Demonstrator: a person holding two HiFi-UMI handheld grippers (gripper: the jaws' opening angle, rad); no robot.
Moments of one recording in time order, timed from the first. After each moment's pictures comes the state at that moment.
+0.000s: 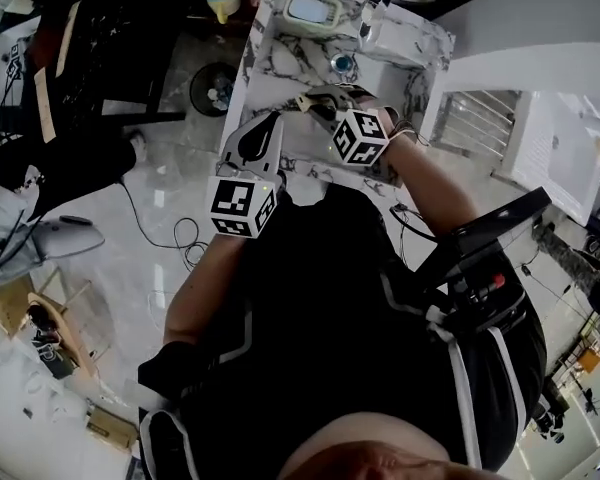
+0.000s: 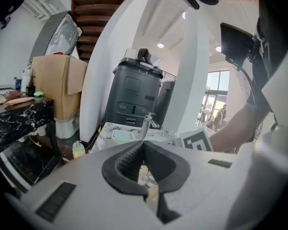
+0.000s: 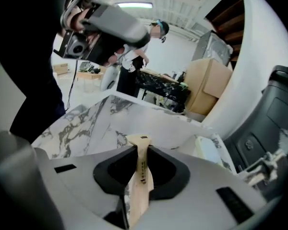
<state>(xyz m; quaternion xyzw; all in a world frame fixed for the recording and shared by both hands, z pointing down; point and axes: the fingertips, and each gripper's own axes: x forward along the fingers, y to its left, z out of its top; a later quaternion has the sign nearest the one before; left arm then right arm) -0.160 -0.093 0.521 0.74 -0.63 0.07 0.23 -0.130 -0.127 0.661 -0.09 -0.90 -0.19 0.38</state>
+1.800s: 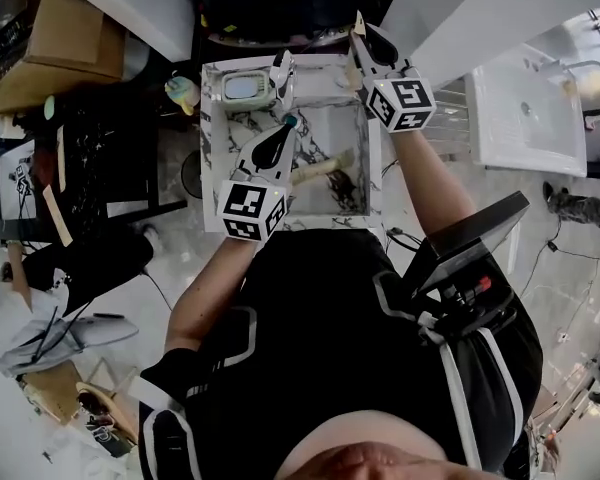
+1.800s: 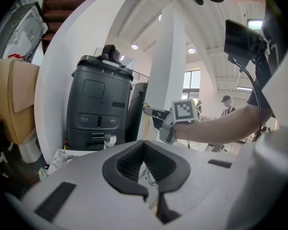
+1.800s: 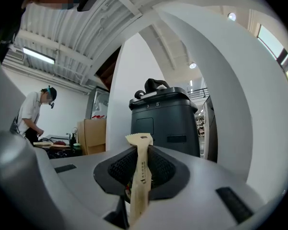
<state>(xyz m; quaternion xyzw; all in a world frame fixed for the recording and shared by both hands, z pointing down) -0.043 -0.212 0.462 0.84 -0.51 0.08 0.16 0.054 -0.401 0.417 0.43 -0.90 0.01 -0.02</state>
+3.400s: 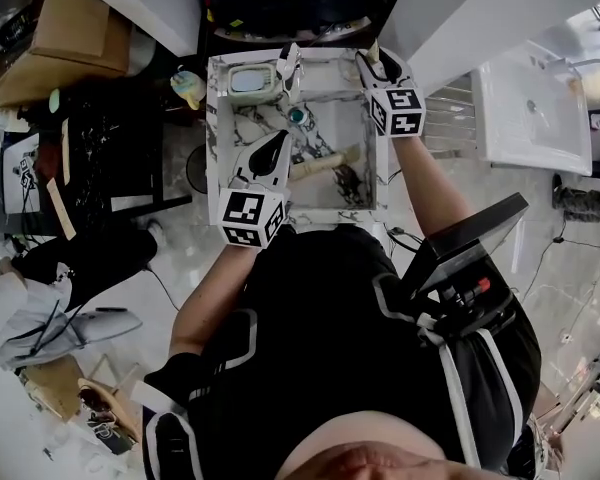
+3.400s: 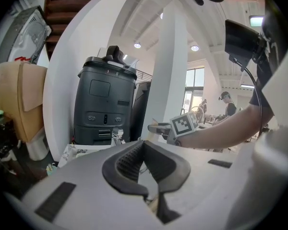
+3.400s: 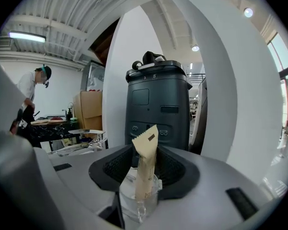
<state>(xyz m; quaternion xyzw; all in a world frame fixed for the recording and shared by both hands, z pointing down) -0.061 -0.184 0.471 0.83 -0.53 0.10 0.16 0.072 -0.384 0.519 0.46 -0.88 0.06 0.12</state>
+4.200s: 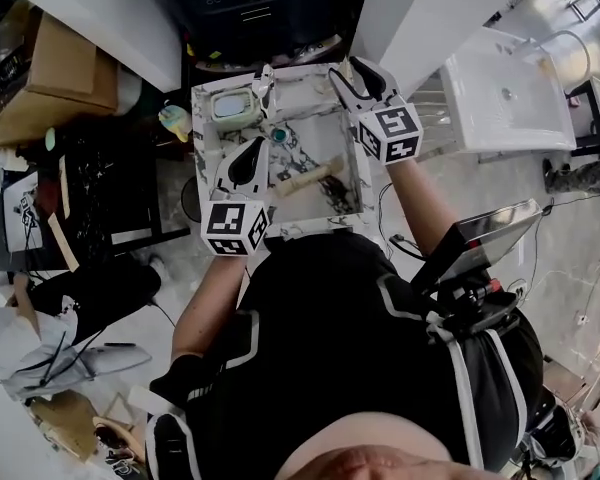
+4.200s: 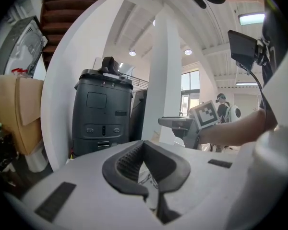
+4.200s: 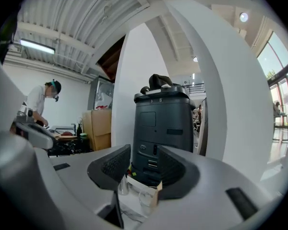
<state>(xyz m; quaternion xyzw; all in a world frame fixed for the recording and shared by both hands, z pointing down) -0.061 -0.187 0.433 0.84 -0.53 0.07 0.11 0.077 -0.321 0.414 0.43 -0.90 0.02 0.06</state>
